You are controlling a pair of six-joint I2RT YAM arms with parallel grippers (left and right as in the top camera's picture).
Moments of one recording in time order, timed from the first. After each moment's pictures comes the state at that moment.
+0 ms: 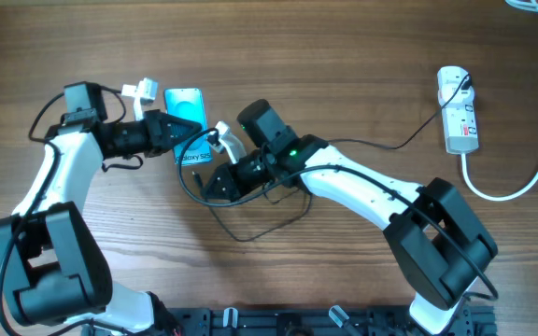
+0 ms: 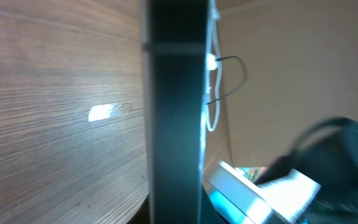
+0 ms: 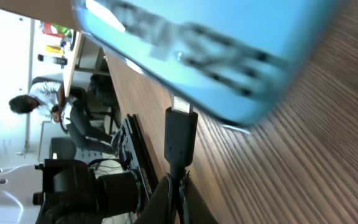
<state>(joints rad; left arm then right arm) 0.24 1.71 1.06 -0.64 1.21 0.00 0.76 1.89 1.22 -0.25 -0.86 0.42</state>
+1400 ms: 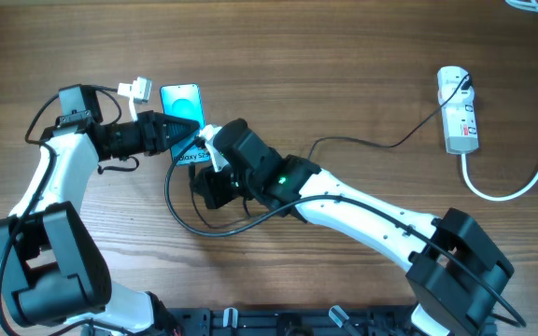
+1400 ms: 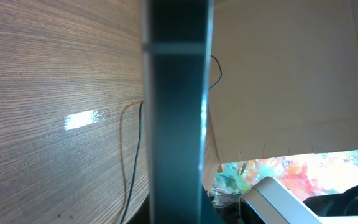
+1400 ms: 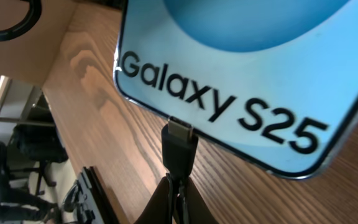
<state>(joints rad) 0.25 1.71 1.06 -0.65 1.31 0.06 0.91 1.78 1.21 -0.19 -0.39 0.54</state>
